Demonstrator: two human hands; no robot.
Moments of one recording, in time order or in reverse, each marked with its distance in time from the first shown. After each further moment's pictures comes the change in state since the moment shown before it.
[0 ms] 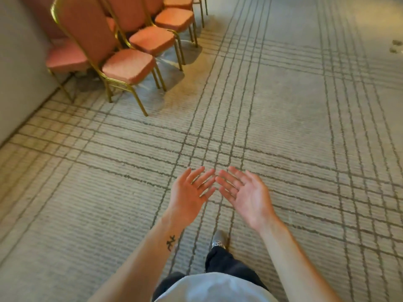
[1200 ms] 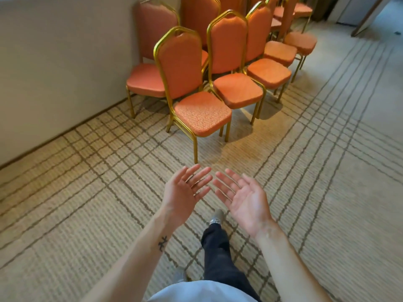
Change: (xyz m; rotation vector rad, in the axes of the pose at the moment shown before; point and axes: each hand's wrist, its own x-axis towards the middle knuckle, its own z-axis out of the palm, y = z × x) left_hand 0.309 0.527 -0.046 -0.286 0.100 0.317; right_hand 0.467 -0.107 0.474 -0.219 -0.246 0.203
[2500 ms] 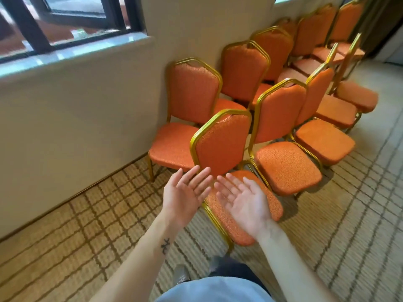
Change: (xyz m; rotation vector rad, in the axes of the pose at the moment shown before) left_hand 0.472 0.501 0.045 -0.141 0.005 0.115; right_hand 0.563 -0.186 0.398 0.010 -0.125 0.112
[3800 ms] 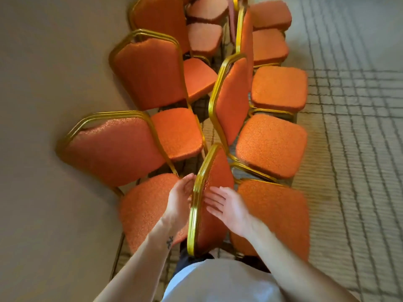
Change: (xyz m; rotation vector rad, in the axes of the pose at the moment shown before) left_hand 0.461 0.135 0.127 0.931 -0.087 -0.361; right_hand 0.379 -0.133 0.057 0.249 0.455 -0.067
